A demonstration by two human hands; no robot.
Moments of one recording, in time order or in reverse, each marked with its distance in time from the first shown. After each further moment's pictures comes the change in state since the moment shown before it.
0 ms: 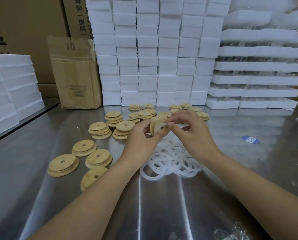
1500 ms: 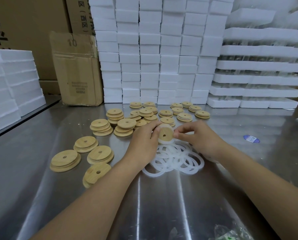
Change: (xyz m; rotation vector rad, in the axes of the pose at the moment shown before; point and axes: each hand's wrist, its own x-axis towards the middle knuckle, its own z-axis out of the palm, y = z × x) left_hand 0.003 -0.012 0.002 0.384 -0.058 0.086; right_hand 0.007 0.028 -0.020 -0.082 -0.269 0.270
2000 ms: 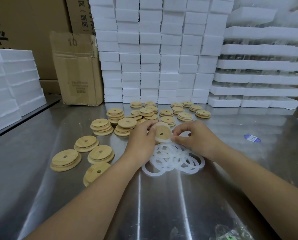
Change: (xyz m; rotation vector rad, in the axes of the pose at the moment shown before) left_hand 0.004 -0.006 0.001 -0.197 0.063 -0.153; right_hand 0.000 -0.006 0.003 -0.226 -0.036 -0.084
